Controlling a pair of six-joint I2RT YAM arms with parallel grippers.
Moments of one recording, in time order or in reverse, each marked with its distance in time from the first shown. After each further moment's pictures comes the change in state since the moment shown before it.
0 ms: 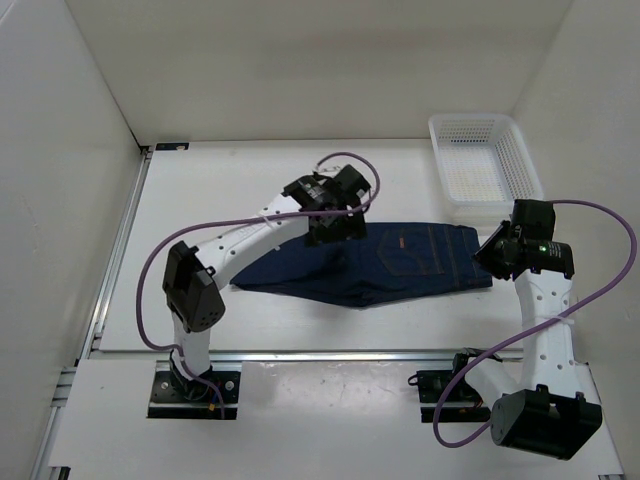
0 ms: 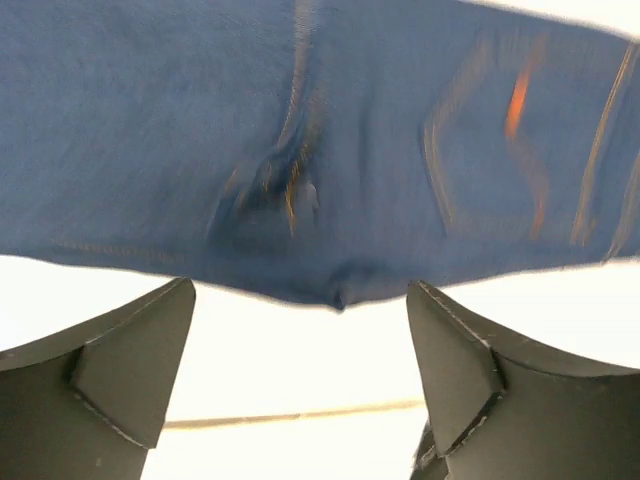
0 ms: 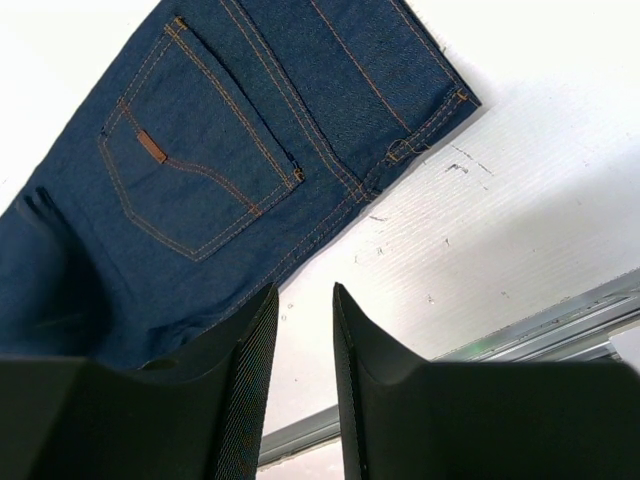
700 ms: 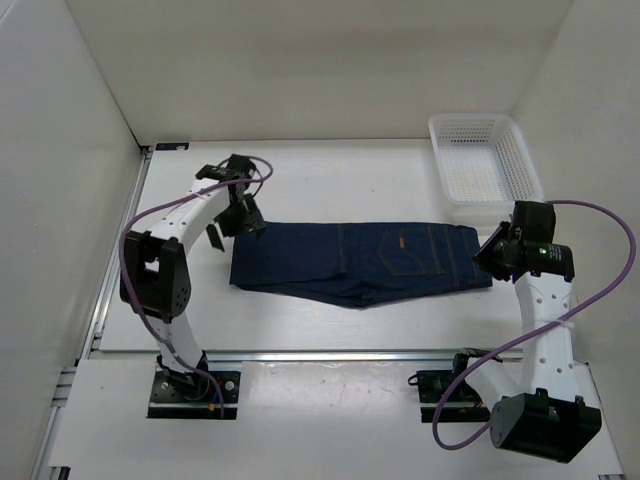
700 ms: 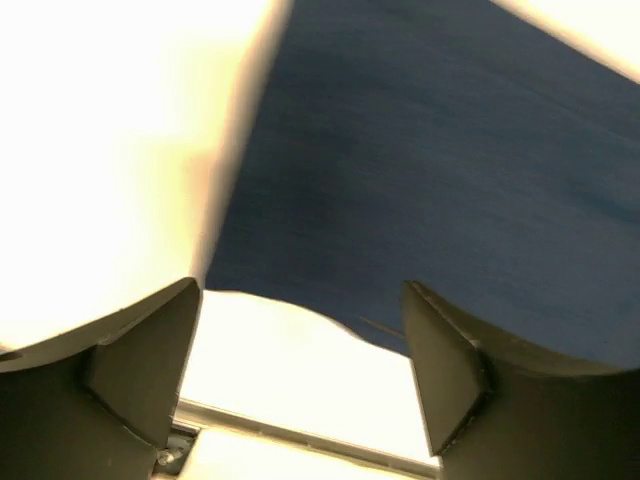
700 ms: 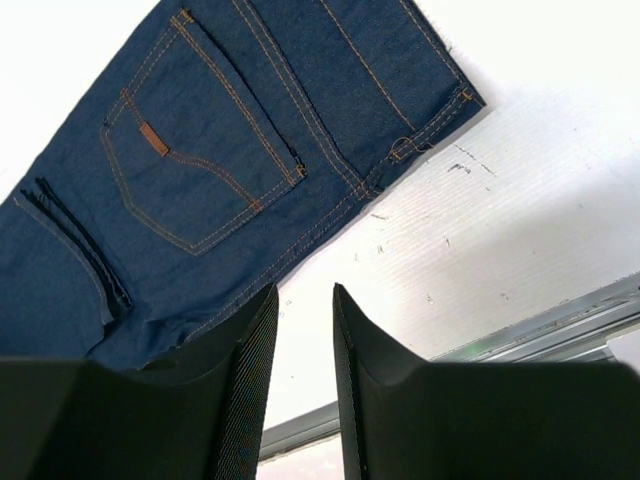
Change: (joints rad) left arm 0.497 -0.098 -0.318 -0.016 0.084 0.267; right arm 0.000 -0.013 -0.004 -0.002 -0.011 -0.019
